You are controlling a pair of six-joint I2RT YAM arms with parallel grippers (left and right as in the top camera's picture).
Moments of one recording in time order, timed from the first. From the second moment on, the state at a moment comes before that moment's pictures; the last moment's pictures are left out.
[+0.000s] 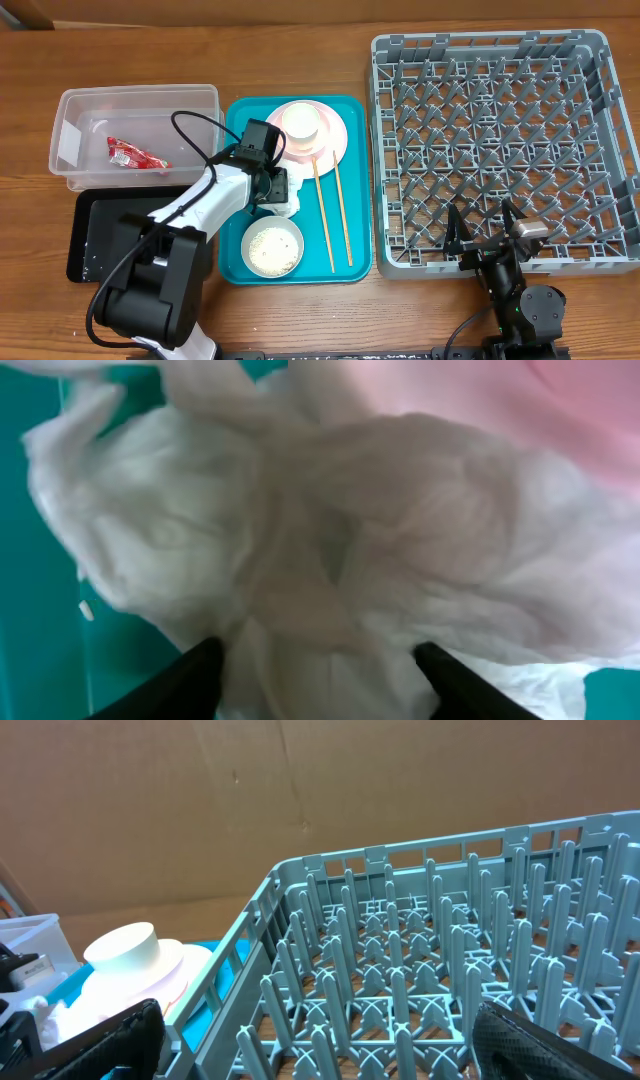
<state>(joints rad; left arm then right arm) -0.29 1.80 1.01 -0.51 -0.09 -0.34 0.10 0.01 0.02 -0.03 -0.07 0.20</state>
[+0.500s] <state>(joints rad) -0.29 1.83 1.22 -0.77 -0.09 -0.34 0.10 0.01 0.02 -0.03 -0.07 0.20</state>
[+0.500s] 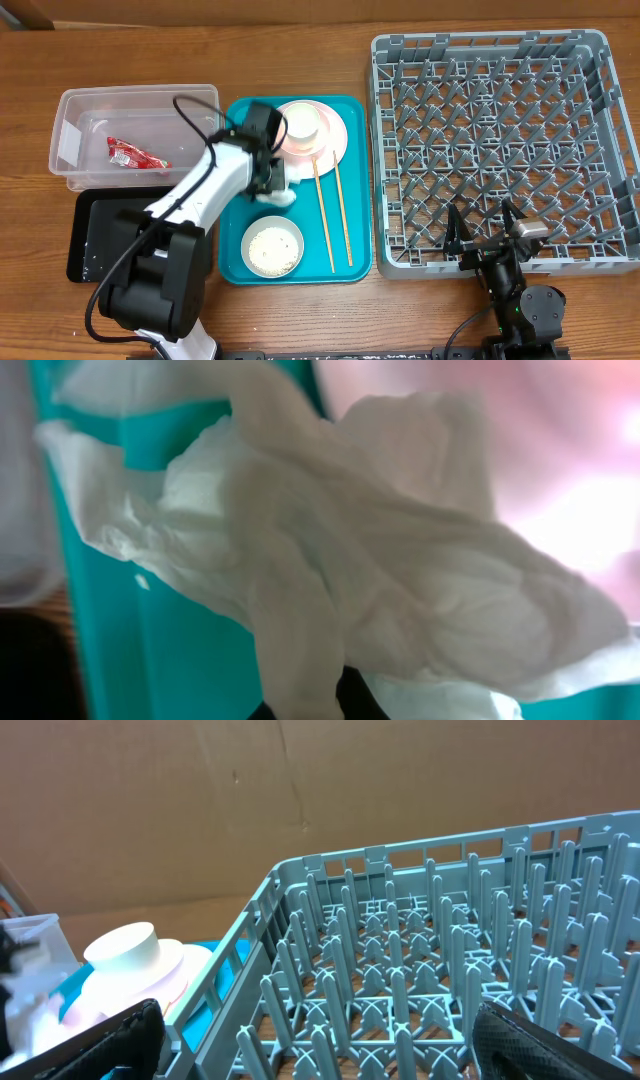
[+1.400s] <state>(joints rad) 0.17 1.91 1.66 -1.00 -0.18 -0.36 0.10 0.01 0.02 -0.03 -0.07 0.20</state>
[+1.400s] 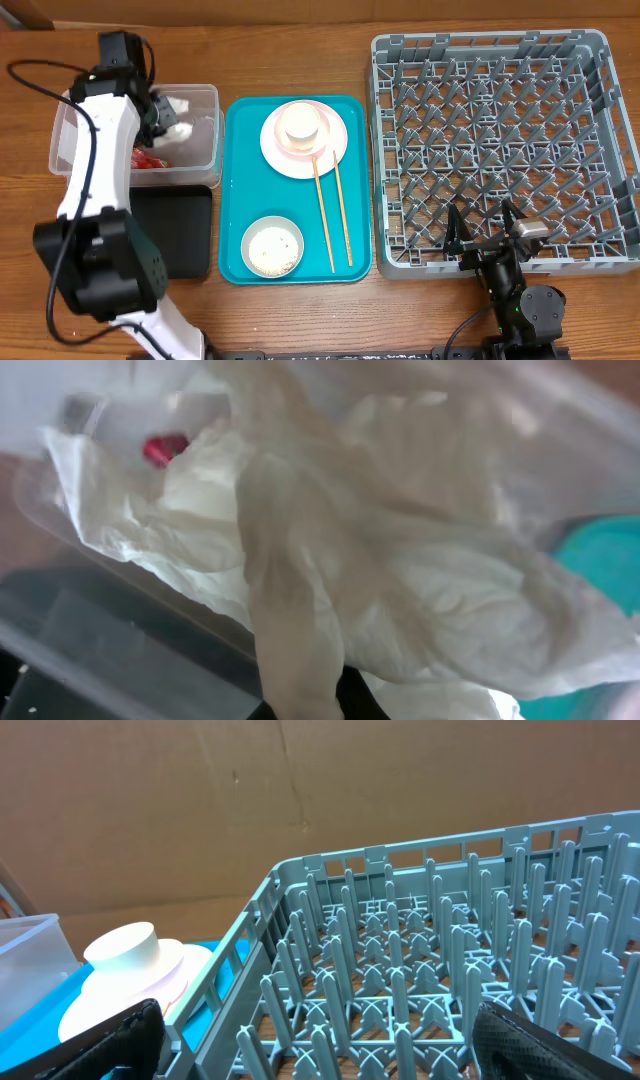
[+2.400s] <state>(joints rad) 0.07 1.79 1.93 -1.43 0.14 -0.33 0.10 0.01 0.02 -0.03 -0.07 0.20</state>
